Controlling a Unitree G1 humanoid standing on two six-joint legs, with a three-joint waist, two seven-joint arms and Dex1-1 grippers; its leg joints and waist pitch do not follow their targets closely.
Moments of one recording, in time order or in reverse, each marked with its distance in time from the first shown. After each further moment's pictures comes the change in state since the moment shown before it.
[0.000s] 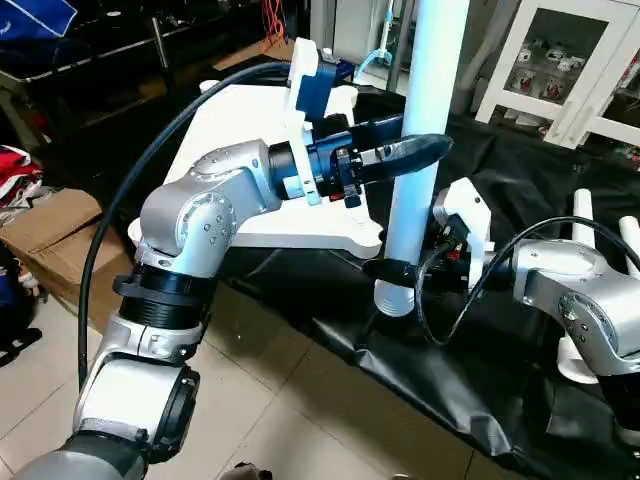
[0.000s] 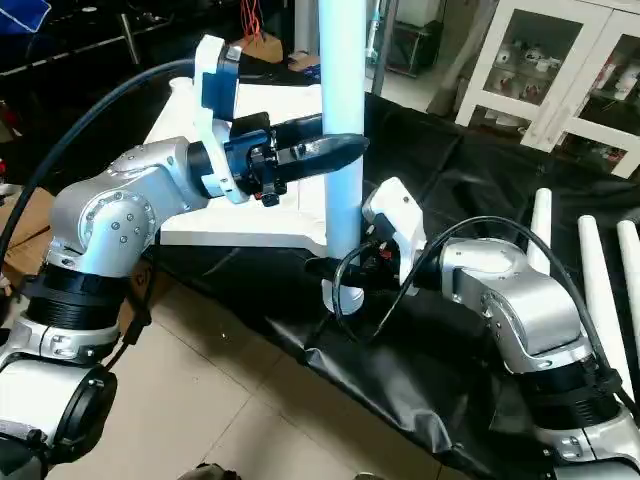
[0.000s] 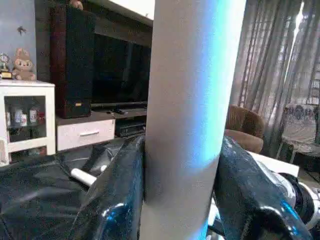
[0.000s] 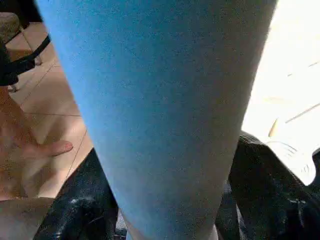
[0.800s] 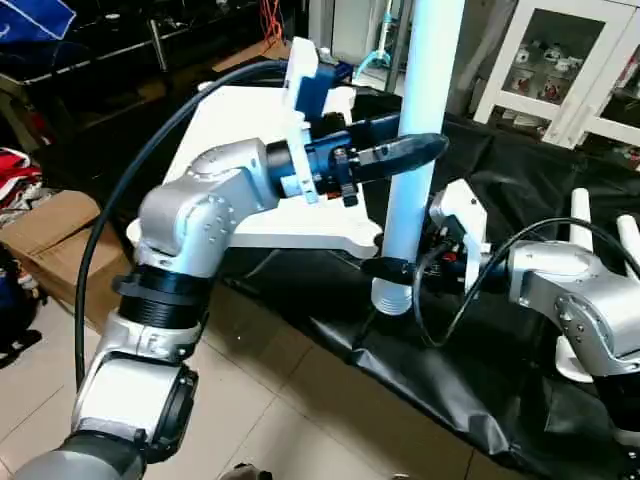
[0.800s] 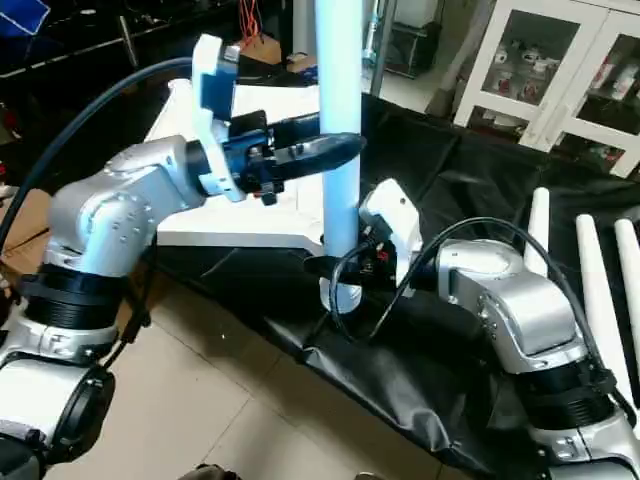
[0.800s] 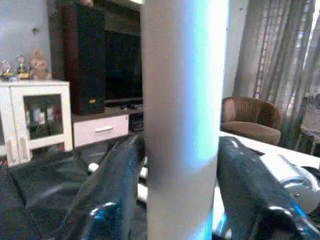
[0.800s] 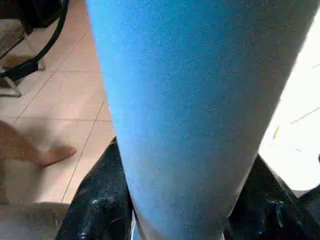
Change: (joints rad) left arm 0.000 0.008 -0.008 0.030 0.056 -0.044 0.014; right arm 0.000 0.024 -0.020 0.005 0.000 0.003 -0.007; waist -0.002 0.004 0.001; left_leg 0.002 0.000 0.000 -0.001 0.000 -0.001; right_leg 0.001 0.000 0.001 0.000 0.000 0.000
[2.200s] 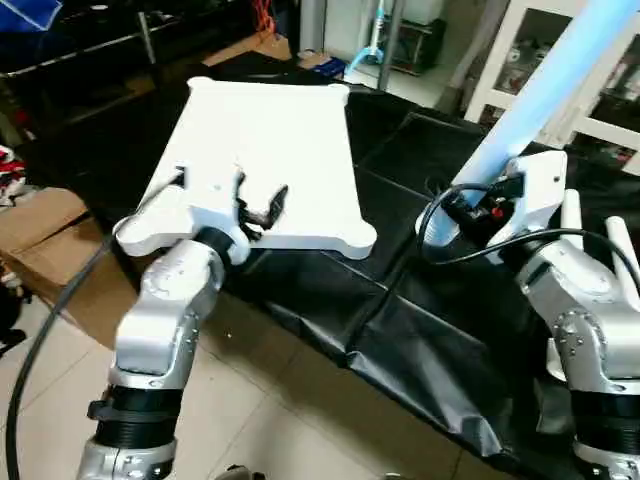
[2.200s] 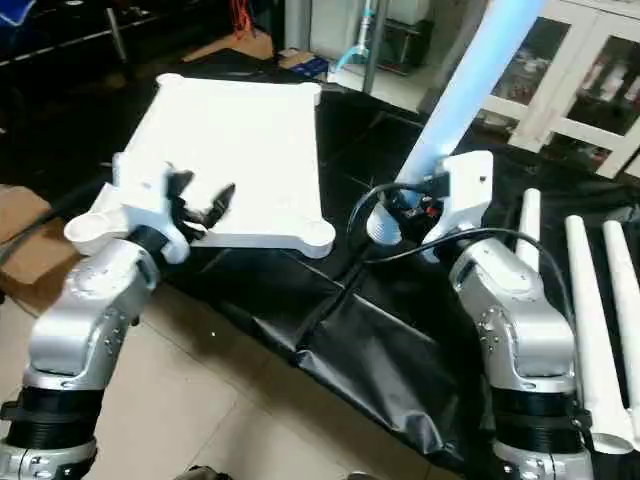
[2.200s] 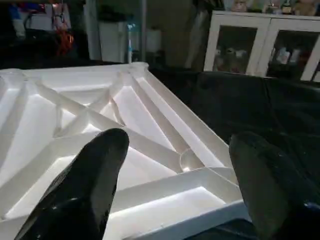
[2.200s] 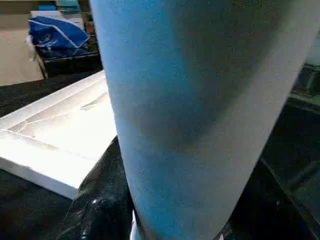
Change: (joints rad) left arm 0.474 -0.033 0.068 -0.230 0.425 -0.119 0.721; right arm 0.101 0.254 -0.254 0.000 -0.102 -0.180 -0.463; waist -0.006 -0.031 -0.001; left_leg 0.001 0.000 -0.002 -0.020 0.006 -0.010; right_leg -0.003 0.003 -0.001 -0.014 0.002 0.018
